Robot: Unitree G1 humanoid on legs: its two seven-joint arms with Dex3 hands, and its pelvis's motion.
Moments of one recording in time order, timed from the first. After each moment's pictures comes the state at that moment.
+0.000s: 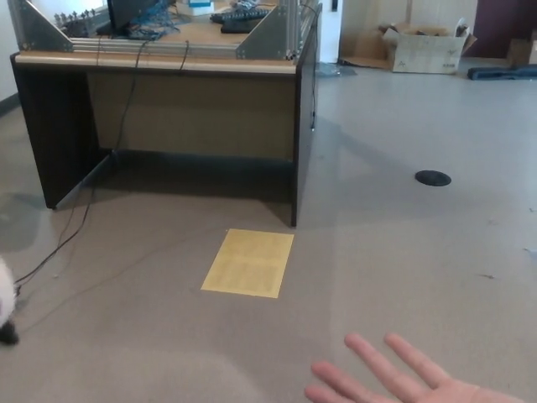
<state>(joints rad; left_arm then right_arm) -0.50 0.55 0.65 0.31 -0.60 0.58 -0.68 -0.43 -0.37 0.02 1.06 -0.21 -0.56 -0.06</state>
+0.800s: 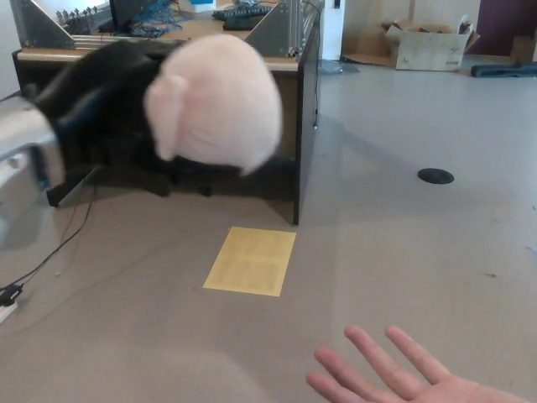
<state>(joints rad) -1.04 0.67 -0.06 -0.04 -0.41 0.54 -0.63 -0.44 -0.36 0.03 1.05 -0.21 -0.56 -0.06</state>
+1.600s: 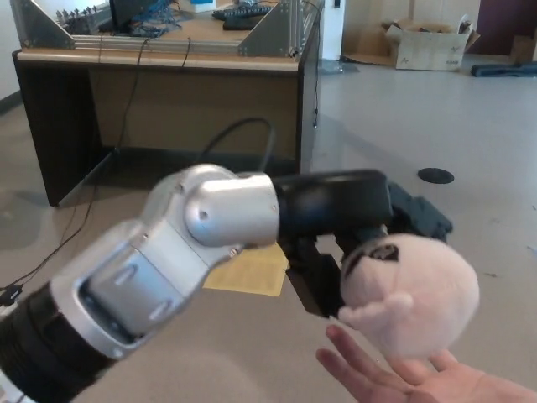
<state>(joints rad) -1.17 0.55 -0.65 -0.17 -0.02 0.35 -0.65 -0.48 -0.37 0.06 1.05 -0.21 -0.54 -0.05</state>
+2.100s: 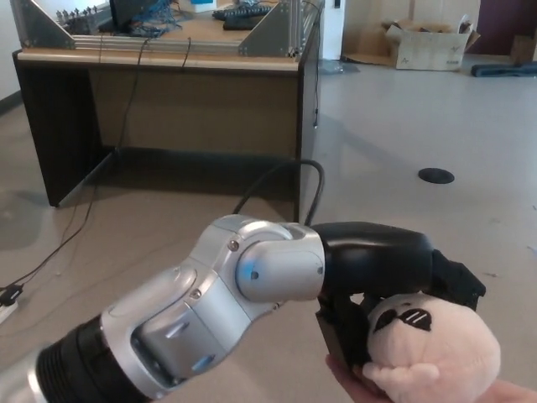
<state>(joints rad) -1.12 0.47 -0.73 -0.17 0.17 0.28 -0.66 -0.49 -0.41 0.15 1.02 -0.27 -0.47 0.01</state>
